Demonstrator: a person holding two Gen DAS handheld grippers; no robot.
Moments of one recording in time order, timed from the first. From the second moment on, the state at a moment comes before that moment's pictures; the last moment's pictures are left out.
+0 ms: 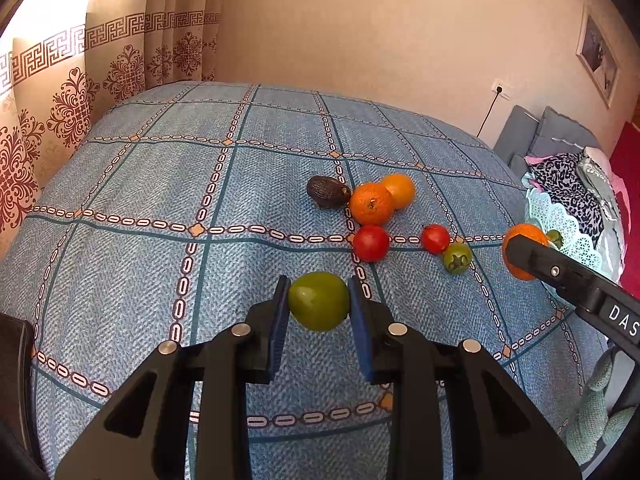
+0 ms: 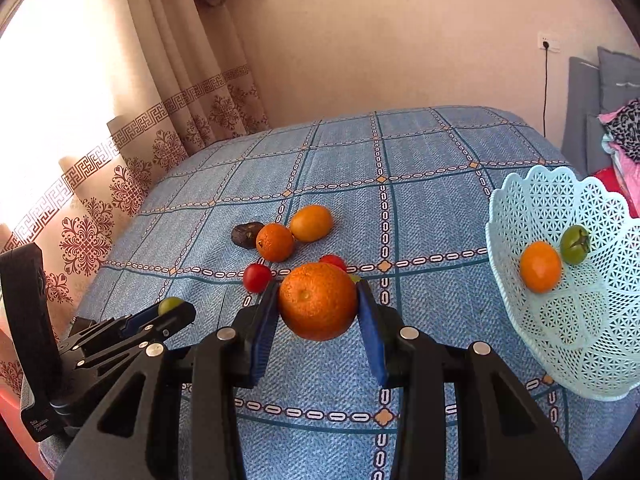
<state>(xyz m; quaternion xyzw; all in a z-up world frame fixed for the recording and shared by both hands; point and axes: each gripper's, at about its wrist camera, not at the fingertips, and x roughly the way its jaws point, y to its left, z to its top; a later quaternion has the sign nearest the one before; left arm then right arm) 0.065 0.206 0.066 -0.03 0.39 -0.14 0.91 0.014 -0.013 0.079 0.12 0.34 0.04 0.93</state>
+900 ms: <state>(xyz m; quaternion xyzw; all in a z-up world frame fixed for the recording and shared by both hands) 0.023 0.083 0.161 0.05 0.29 -0.26 0.92 -0.054 -0.153 0.129 0.19 0.26 -0.10 0.94</state>
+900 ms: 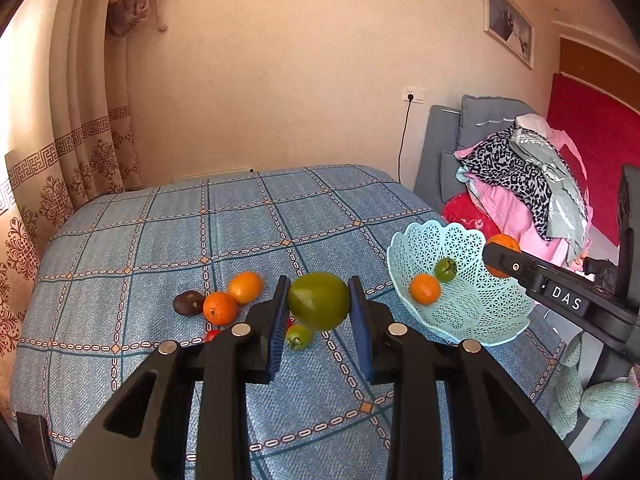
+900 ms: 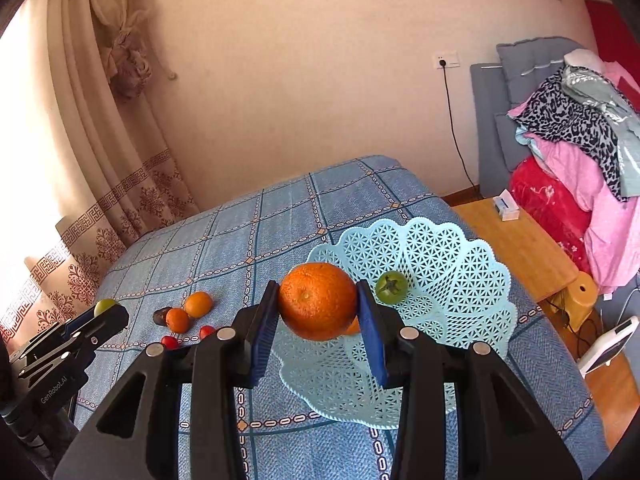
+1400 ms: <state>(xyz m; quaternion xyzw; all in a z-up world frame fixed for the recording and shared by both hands) 0.028 -0.004 0.142 0.07 0.33 -0.36 0.87 -0.060 -0.206 0.109 0.22 0.28 -0.17 0.92</state>
